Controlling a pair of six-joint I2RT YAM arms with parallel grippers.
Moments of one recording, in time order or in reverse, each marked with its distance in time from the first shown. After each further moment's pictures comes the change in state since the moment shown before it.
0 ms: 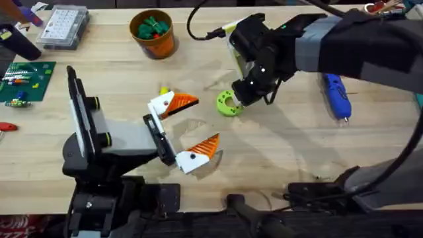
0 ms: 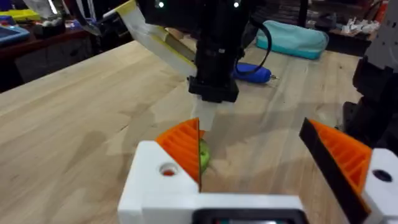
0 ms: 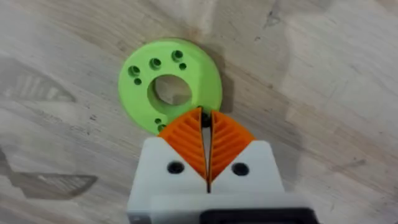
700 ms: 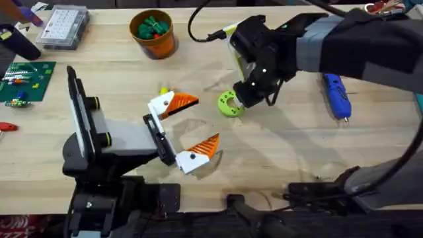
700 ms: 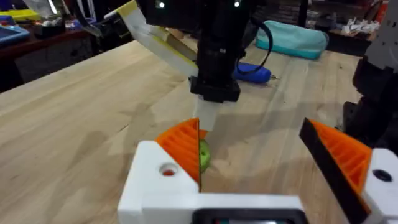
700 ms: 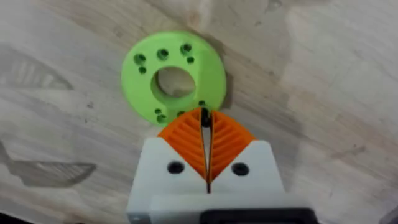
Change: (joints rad) left arm 0.000 0.000 0.000 0.000 0.000 0.000; right arm 0.000 -0.009 0.001 -0.040 0.000 0.000
